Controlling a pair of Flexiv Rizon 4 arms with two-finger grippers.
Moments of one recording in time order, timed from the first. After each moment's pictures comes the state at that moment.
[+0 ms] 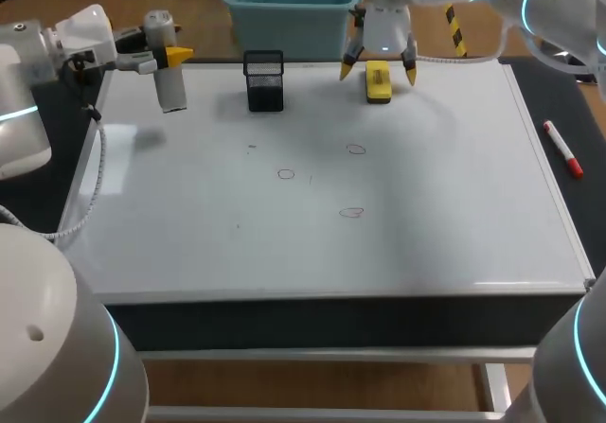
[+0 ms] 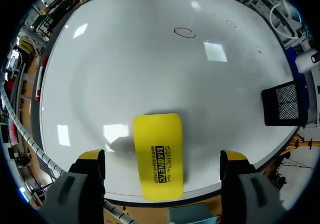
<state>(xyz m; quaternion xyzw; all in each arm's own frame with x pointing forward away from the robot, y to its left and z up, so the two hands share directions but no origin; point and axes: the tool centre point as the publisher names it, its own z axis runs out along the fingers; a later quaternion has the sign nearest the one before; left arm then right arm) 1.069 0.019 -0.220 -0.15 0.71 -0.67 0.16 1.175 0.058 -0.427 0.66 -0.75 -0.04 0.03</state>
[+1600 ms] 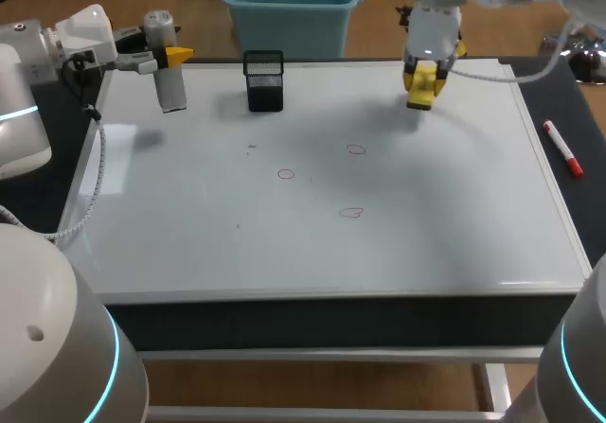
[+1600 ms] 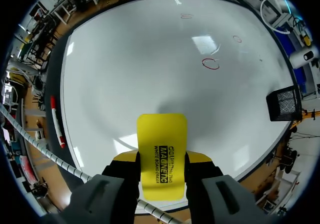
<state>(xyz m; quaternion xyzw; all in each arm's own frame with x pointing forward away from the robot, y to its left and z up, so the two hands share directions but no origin) 1.069 0.019 -0.220 -0.15 0.71 -0.67 0.16 1.099 -0.024 -0.384 0.58 -0.82 -0.04 0.04</state>
